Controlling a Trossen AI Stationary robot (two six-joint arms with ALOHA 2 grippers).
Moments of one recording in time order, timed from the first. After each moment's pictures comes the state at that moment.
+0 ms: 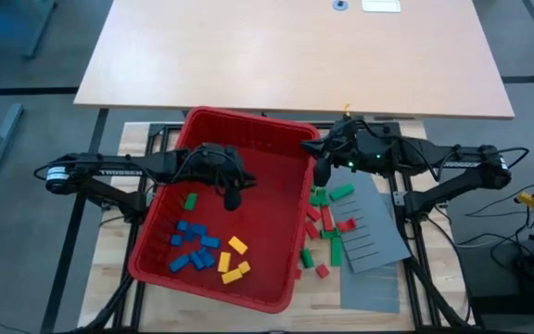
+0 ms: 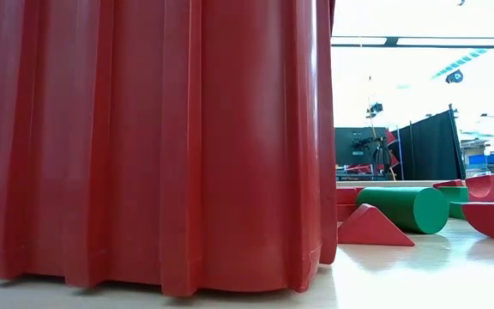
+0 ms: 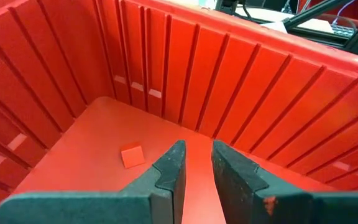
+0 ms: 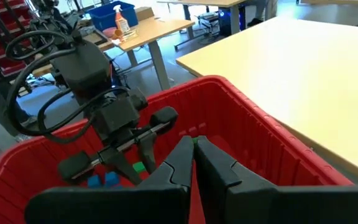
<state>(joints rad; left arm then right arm) 0.13 1.26 0.95 -0.24 0.03 -0.12 0.01 1.23 1.37 -0.41 0.41 0.36</state>
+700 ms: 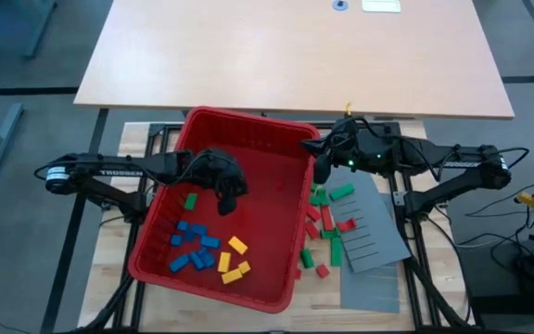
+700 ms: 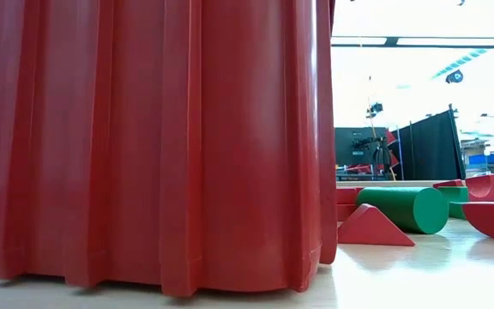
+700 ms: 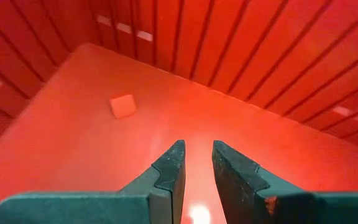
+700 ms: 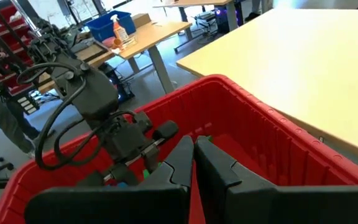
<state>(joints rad) 0.13 1.26 0.93 -0.40 0.08 -0.11 0.01 1.22 1.37 -0.40 0.42 0.46</state>
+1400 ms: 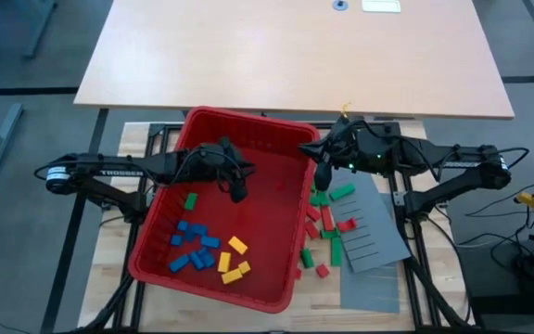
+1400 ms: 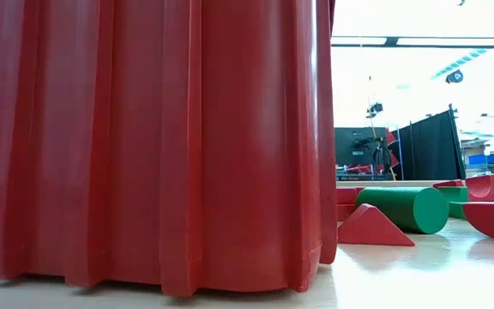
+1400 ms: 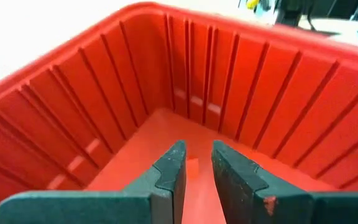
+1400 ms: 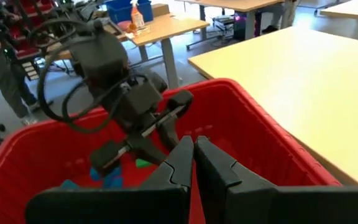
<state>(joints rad) 0.13 1.26 0.93 -0.18 -0.20 -0.09 0.01 1.23 1.37 -0.38 0.36 0.27</state>
